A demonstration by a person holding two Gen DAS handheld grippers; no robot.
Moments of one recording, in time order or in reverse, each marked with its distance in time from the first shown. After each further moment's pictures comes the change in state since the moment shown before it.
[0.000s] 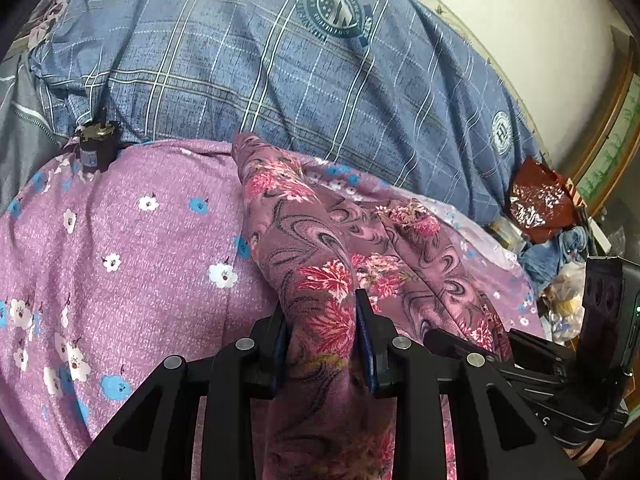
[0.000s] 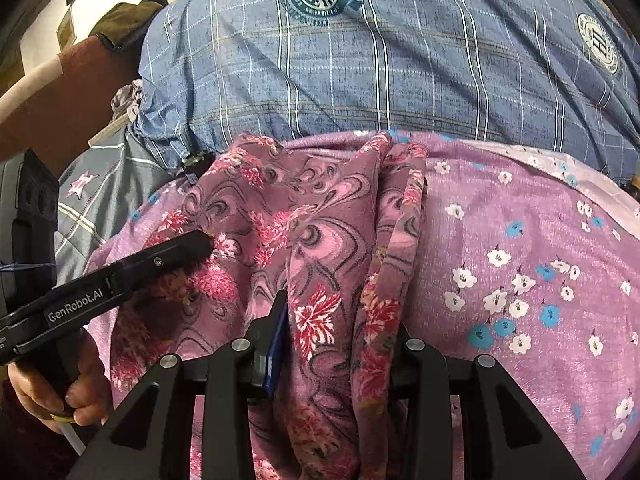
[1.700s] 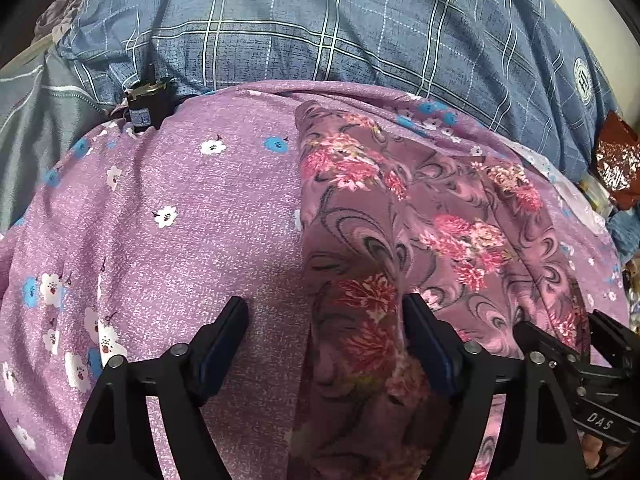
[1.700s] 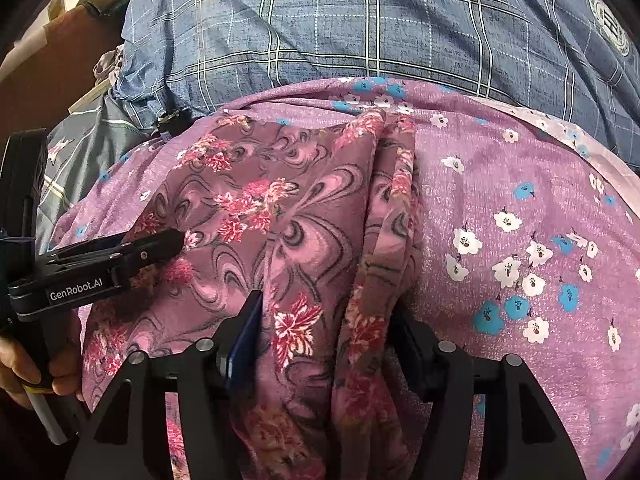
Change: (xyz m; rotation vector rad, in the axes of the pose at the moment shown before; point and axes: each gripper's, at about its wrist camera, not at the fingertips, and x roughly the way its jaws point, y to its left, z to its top) left arm 0.054 0.005 -0.008 0.015 0.143 0.322; right arm 0.041 -0.019 -0.020 -0.026 0.094 -0.029
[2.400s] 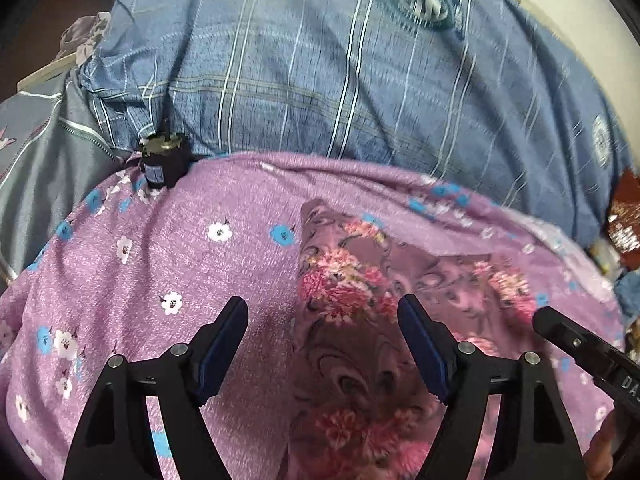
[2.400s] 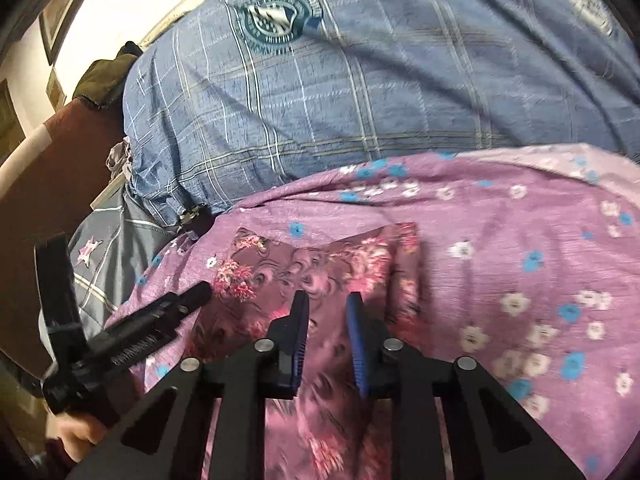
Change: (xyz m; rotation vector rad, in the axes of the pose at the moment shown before) left arm -0.007 -0.010 0.041 -0.089 -0.128 0.063; right arm -0.016 -0.024 0.065 0.172 -0.153 0.149
